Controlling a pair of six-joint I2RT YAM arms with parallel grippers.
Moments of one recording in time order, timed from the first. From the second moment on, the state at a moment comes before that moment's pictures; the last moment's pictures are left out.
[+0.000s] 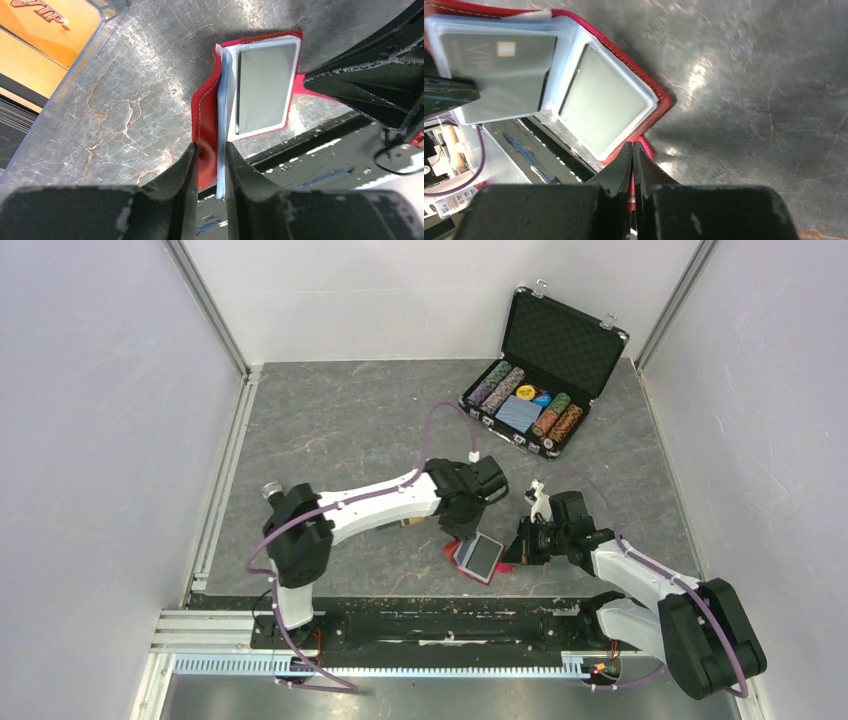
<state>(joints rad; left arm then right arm) -1.05 1.83 1.48 -0.87 -0.05 -0.58 0.33 1.08 0.32 -0.15 -0.57 0.44</state>
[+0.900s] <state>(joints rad) -1.11 1.71 1.39 -0.73 0.06 -0.56 0.33 1.13 0.28 -0.13 -0.57 0.40</state>
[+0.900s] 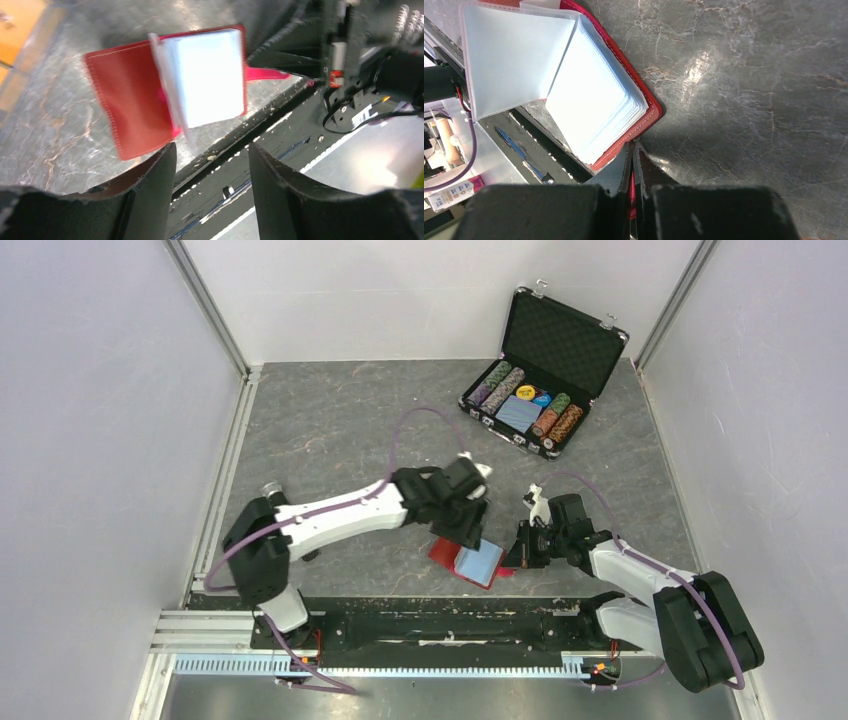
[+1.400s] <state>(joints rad) -0.82 1.60 0.96 -0.43 0.23 -0.67 0.33 1.13 0.28 -0.12 -0.57 0.40</state>
